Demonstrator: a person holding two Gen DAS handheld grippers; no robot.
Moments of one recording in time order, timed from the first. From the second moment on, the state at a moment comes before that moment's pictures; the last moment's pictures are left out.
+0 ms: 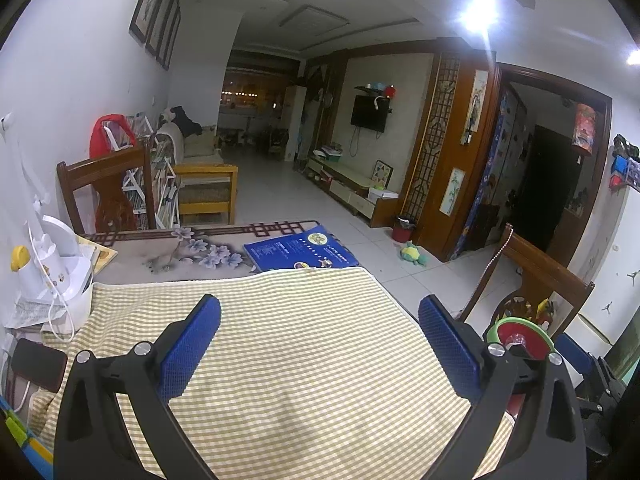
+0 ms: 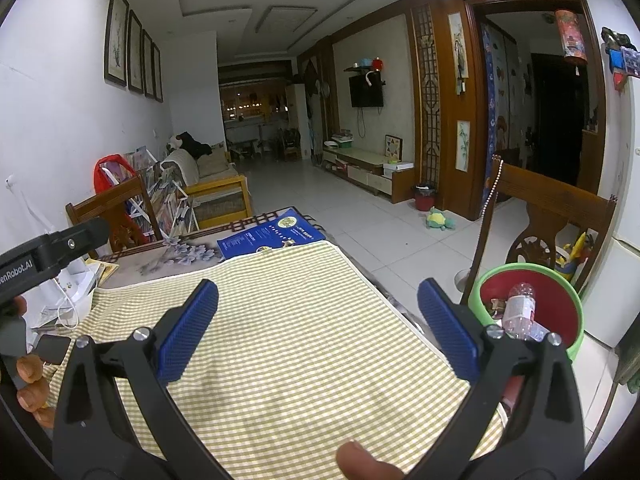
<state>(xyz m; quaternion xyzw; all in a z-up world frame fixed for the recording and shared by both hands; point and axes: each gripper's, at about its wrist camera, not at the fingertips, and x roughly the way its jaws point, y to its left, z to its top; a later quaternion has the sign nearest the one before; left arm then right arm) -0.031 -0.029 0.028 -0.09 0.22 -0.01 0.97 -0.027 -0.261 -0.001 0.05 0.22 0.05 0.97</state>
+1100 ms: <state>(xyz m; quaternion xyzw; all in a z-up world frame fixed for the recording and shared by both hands) -0.018 -0.013 0.002 -0.09 0.27 0.00 0.96 0.023 -0.244 -0.074 0.02 0.32 0.09 0.94</state>
